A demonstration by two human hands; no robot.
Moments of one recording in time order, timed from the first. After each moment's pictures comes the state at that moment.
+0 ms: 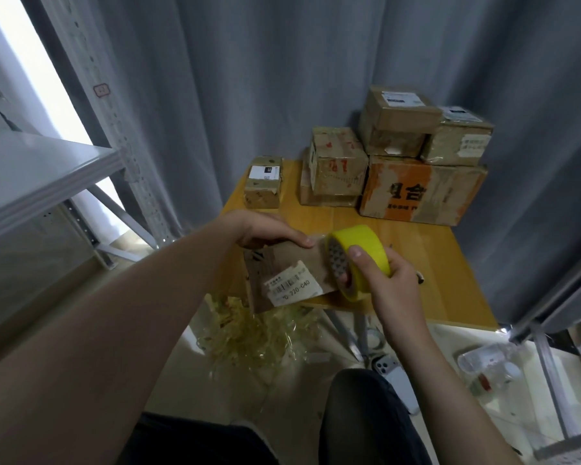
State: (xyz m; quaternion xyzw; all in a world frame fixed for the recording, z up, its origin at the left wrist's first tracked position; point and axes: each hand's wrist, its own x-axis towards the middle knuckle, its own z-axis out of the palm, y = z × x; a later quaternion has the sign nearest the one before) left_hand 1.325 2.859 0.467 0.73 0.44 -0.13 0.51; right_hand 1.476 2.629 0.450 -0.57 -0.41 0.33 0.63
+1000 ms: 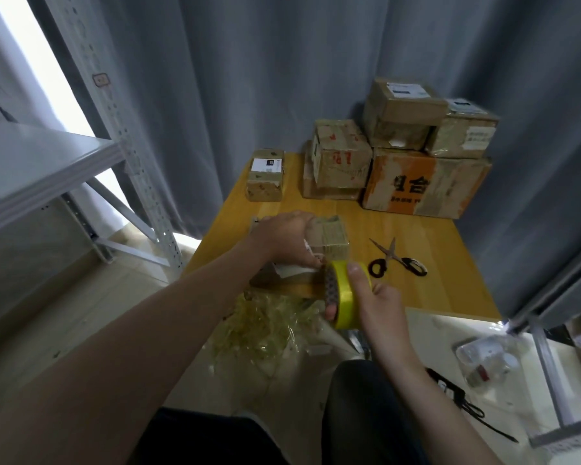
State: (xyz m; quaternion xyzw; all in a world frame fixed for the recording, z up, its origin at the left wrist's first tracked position) left_hand 1.340 2.830 0.423 0.90 0.41 0.03 0.13; right_hand 1.446 2.614 0.426 -0.66 -0.36 0.35 0.55
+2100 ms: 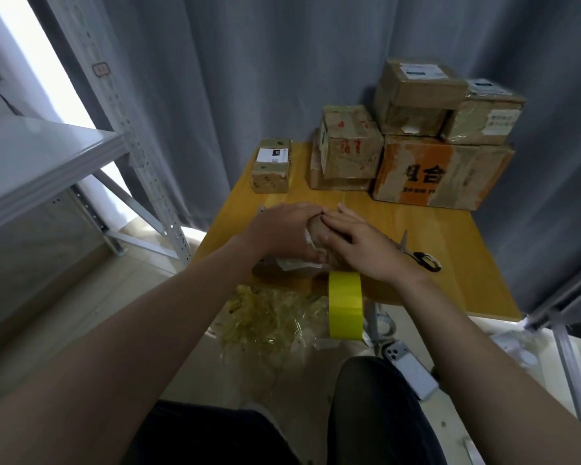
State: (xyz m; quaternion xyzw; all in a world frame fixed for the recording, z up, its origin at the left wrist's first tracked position) left_hand 1.333 2.835 0.420 0.93 0.35 0.07 0.09; right_hand 1.513 2.734 0.409 -0.62 -0.70 0.23 0.26
